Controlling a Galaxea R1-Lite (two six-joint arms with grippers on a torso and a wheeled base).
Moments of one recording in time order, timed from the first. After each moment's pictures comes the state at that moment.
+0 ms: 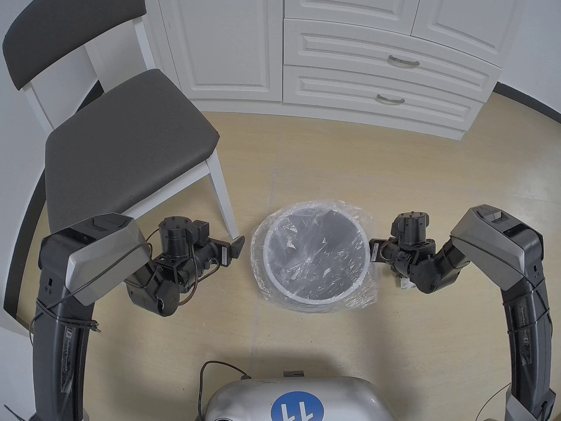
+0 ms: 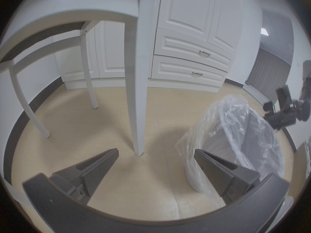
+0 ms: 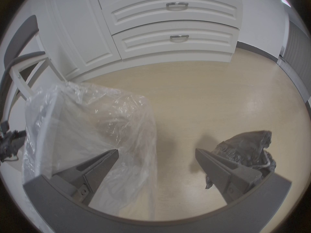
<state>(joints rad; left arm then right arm) -0.30 2.50 -1.12 -1.16 -0.02 0.03 0.25 2.54 -1.32 -0.81 -0.12 0.22</state>
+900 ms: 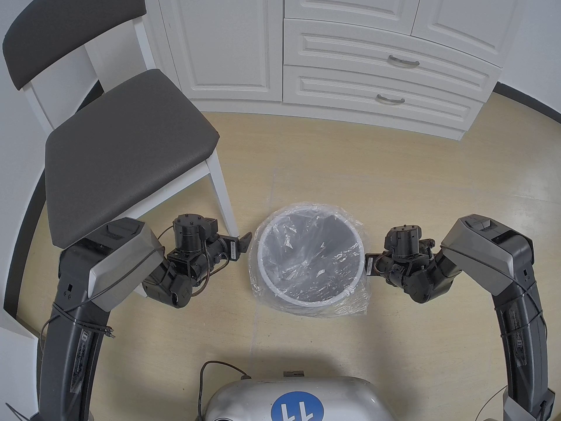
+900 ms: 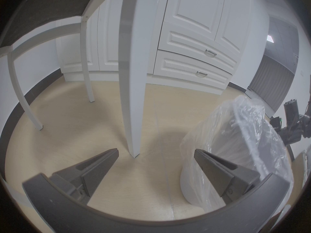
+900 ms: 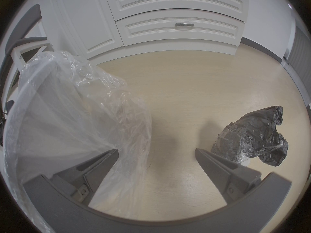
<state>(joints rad) -0.30 2.62 -1.36 -1.04 -0.02 -0.04 0.26 2.60 -1.31 -0.81 -0.12 0.20</state>
